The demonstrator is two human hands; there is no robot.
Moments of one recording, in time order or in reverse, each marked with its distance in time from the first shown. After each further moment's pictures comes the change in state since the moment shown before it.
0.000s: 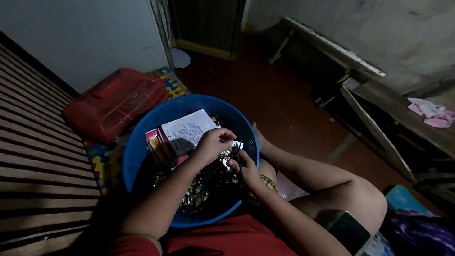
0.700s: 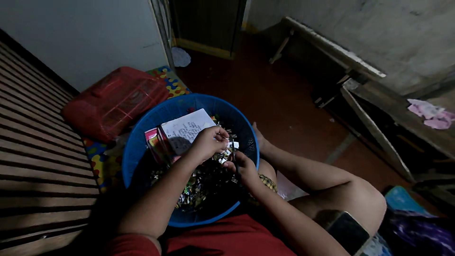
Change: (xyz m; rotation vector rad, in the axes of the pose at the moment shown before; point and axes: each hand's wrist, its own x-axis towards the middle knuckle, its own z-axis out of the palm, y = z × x) left_hand 0.000 0.007 -0.010 0.027 -0.015 -0.198; right_hand 0.001 -0.004 0.002 -0.113 -0.009 0.091
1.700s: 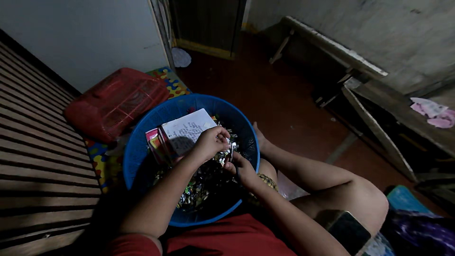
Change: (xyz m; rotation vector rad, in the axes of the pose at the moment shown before) left_hand 0.007 -0.008 0.004 -0.001 -0.015 0.055; right_hand 0.005 0.006 0.000 0.097 -0.164 0.012
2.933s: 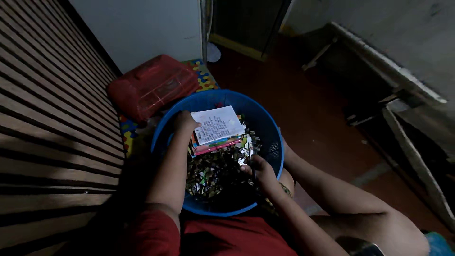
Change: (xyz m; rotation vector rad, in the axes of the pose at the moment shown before) left_hand 0.022 -0.077 -0.127 0.598 0.544 -0.568; right_hand -0.001 -0.011 0.005 -0.231 0.030 0.135
